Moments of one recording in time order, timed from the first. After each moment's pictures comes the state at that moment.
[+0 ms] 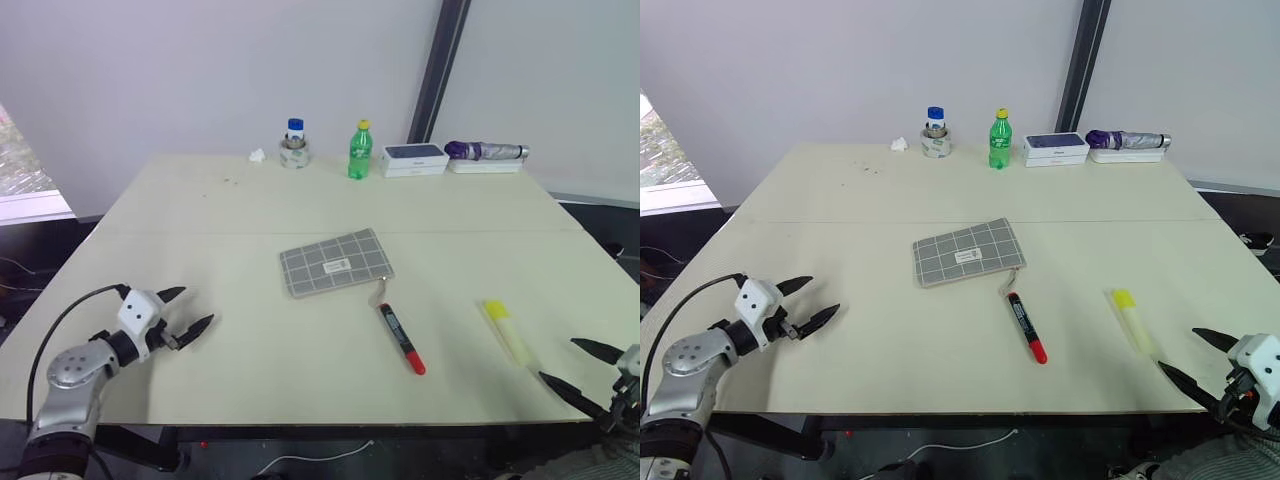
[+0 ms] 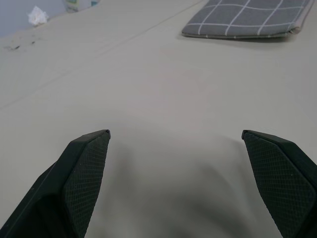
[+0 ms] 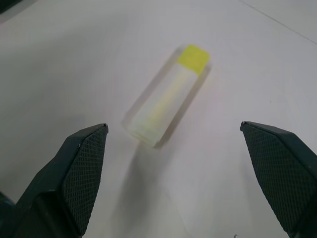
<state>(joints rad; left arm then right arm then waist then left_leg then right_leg) -0.21 0.63 0.21 0.45 -0.26 -0.28 -0.90 0.27 -0.81 -0.60 0.27 0.38 -0.20 1.10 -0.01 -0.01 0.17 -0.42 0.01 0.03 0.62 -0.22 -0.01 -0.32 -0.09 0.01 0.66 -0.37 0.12</state>
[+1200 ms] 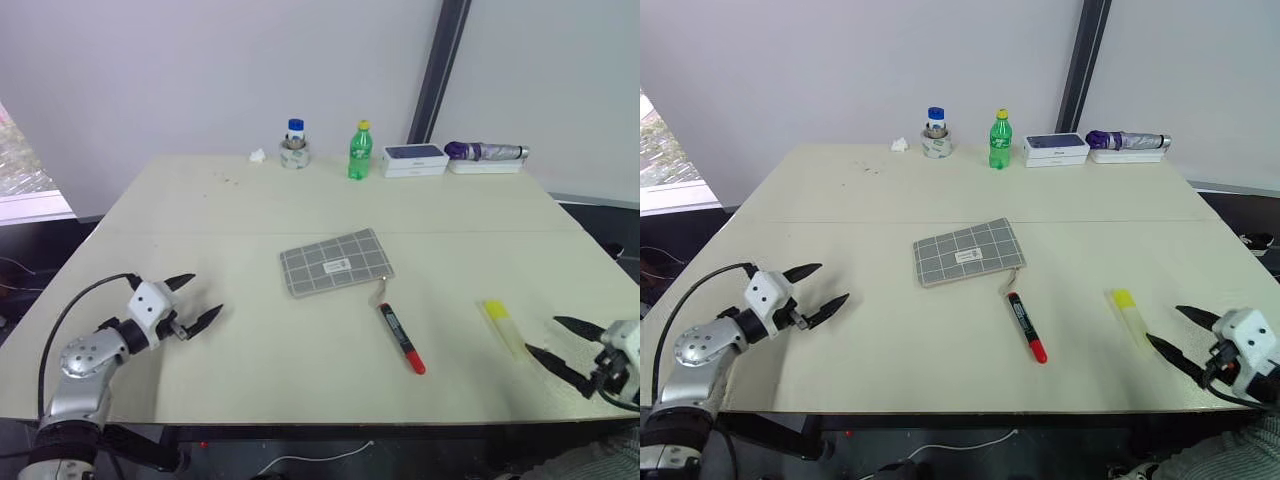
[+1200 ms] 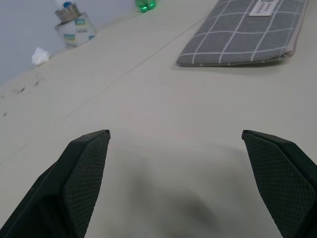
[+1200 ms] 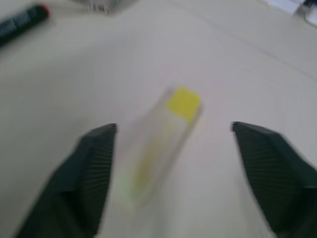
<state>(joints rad) -0.34 0.62 0.16 0.53 -0.17 -0.41 -0.87 0.04 -0.78 -0.49 0.27 0.39 -0.15 1.02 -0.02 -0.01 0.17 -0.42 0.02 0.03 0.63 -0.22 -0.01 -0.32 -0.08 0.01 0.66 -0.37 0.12</state>
